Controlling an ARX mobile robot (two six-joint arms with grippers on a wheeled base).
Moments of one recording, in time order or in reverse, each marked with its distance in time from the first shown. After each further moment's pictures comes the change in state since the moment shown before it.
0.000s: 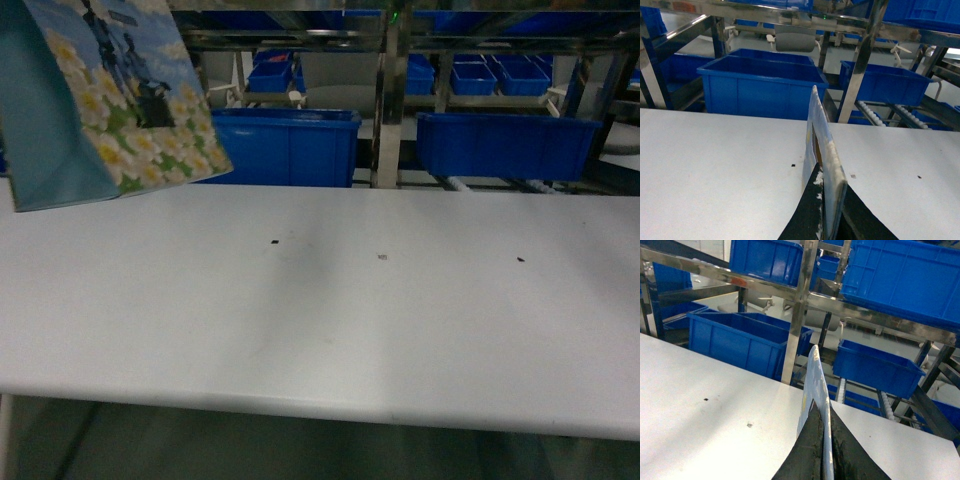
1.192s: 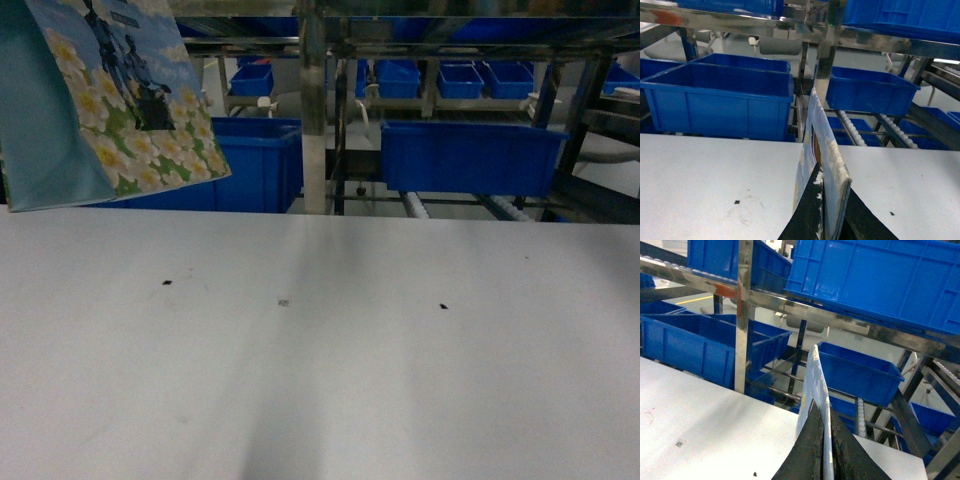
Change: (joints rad) left arm -0.003 0.000 0.000 0.000 0.004 0.000; right arm -0.005 -0.001 0.000 0.005 0.008 0.000
